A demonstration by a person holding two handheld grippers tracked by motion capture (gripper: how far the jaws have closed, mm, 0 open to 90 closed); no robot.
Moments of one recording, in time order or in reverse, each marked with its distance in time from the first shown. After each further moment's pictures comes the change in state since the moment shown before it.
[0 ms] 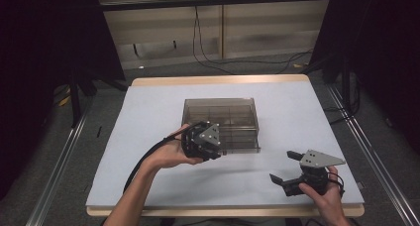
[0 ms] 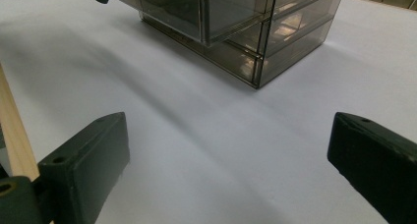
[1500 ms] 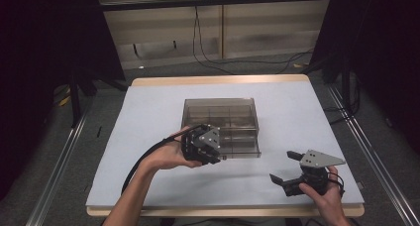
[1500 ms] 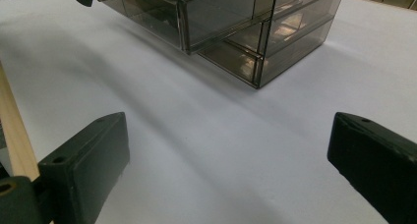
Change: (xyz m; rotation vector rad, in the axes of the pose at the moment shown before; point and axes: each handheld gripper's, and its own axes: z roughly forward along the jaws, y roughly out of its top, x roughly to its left) left arm -0.008 0.001 -0.002 0.005 -0.056 0.011; right arm 0.000 0.000 0.000 0.001 0.001 0.002
